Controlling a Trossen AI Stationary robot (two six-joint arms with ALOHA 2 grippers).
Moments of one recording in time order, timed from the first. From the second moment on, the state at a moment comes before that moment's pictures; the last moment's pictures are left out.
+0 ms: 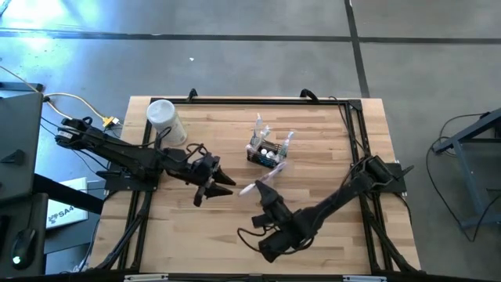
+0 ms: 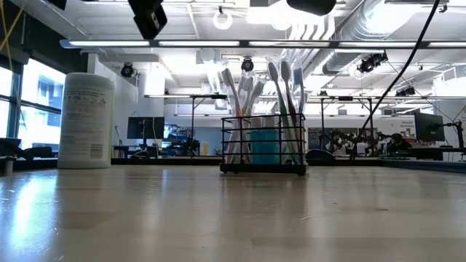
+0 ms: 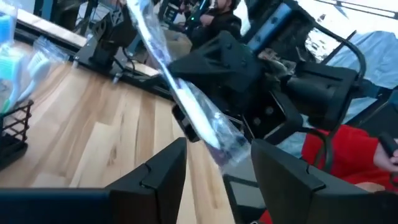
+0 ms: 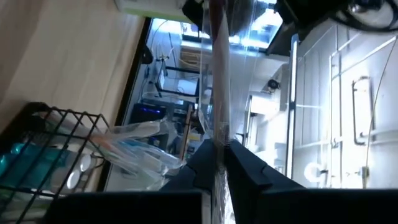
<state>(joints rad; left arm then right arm) -0.25 1.10 0.66 0.40 0.04 -0.55 0.59 2.04 1.73 -0.86 1.50 -0.49</state>
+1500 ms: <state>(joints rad) -0.25 1.16 0.69 0.27 0.12 -0.56 0.50 2.08 1.73 -0.33 1.25 -1.11</state>
